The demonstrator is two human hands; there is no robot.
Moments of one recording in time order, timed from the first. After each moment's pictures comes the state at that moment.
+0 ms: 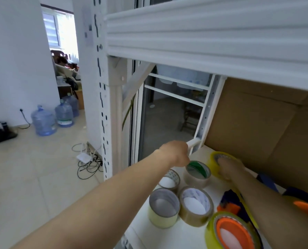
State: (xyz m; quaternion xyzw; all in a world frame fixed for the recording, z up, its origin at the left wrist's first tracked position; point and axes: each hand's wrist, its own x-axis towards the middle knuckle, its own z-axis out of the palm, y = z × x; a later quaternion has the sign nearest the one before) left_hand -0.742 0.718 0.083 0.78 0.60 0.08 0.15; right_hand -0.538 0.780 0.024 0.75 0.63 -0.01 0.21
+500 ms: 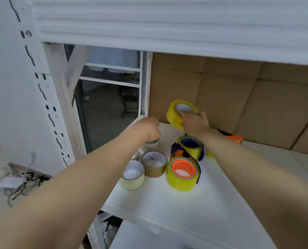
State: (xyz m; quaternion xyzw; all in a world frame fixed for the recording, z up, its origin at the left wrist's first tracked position) left_hand -0.715 0.684 0.095 0.88 0.46 0.07 0.10; right_hand -0.542 0.648 0.090 0.77 0.61 0.15 -0.04
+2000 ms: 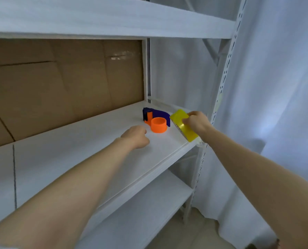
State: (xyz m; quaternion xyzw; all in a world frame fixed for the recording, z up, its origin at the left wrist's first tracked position) left_hand -0.113 0.076 0.039 0.99 0.02 -0.03 0.15; right_hand -0.119 -0.124 0.091 0.90 -0.03 0.02 -0.43
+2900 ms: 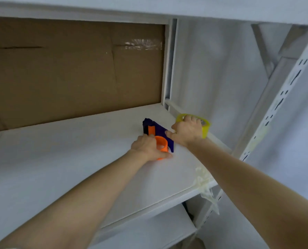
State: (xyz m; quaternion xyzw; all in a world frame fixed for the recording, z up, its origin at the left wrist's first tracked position) left_hand 0.056 0.012 0.000 0.97 0.19 -0.04 0.16; right_hand 0.124 -0.109 0.037 0.97 0.24 0.05 0.02
